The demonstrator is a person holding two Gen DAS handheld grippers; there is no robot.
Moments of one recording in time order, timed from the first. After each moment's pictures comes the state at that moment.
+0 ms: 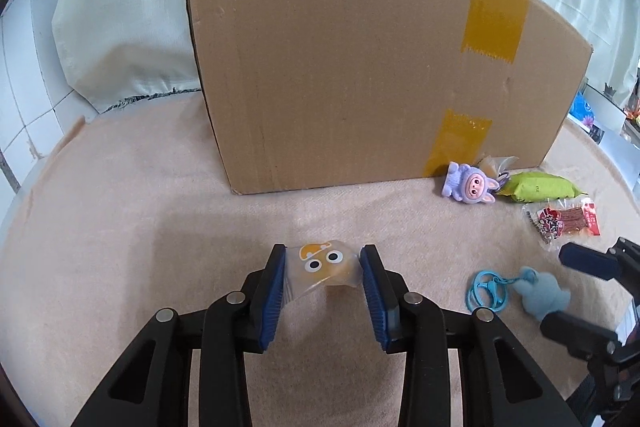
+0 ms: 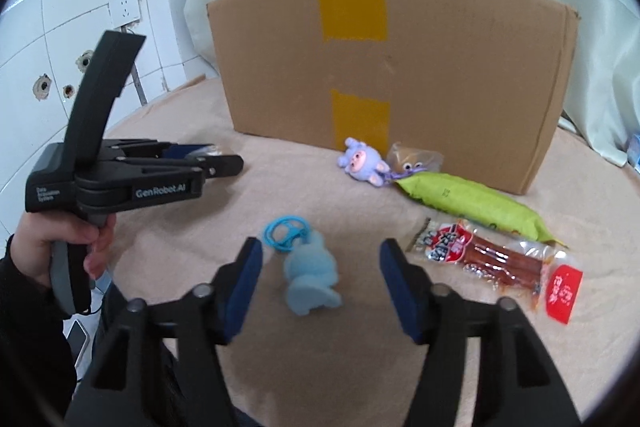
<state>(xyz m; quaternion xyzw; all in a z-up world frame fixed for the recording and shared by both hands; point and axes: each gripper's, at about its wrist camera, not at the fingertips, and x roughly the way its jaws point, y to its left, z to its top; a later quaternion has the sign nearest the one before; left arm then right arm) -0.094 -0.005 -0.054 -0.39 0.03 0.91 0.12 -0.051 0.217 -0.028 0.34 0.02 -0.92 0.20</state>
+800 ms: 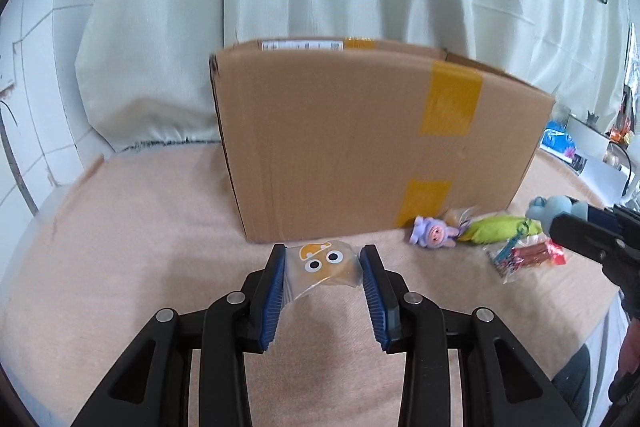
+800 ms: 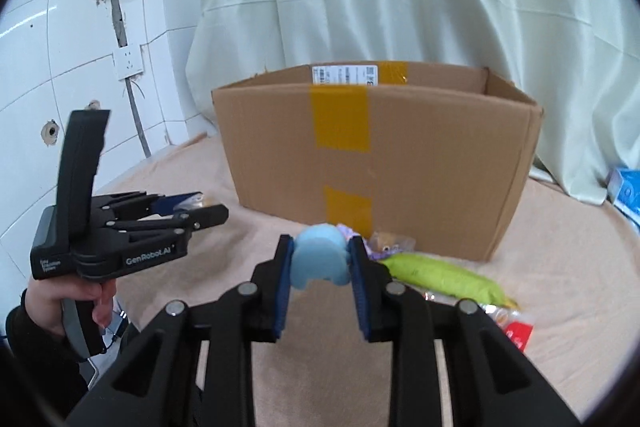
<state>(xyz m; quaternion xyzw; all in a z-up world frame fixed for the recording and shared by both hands) -0.060 -0.010 -0.003 -0.32 0.02 0.94 0.12 -0.049 0.236 0.042 0.26 0.01 -0.95 0.18</state>
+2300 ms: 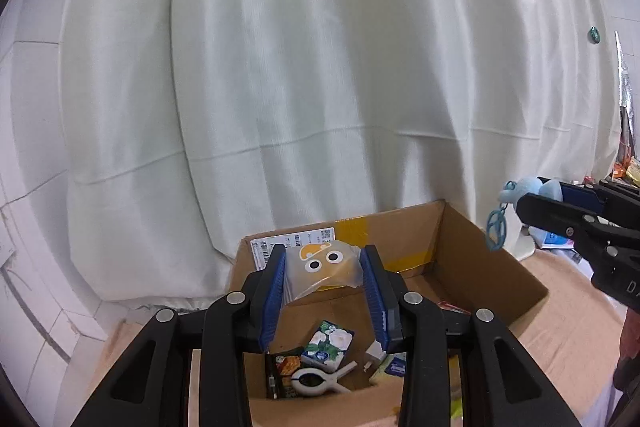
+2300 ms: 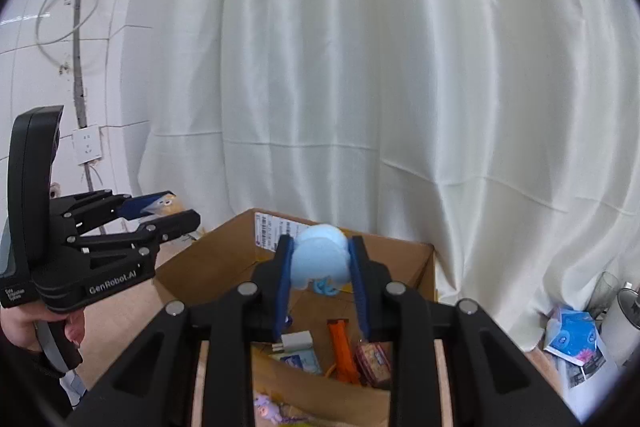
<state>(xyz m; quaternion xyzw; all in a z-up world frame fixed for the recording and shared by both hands) -0.157 0.031 0.174 -0.20 0.06 0.97 0.13 -0.140 0.239 0.198 0.16 0.05 -0.98 0.12</state>
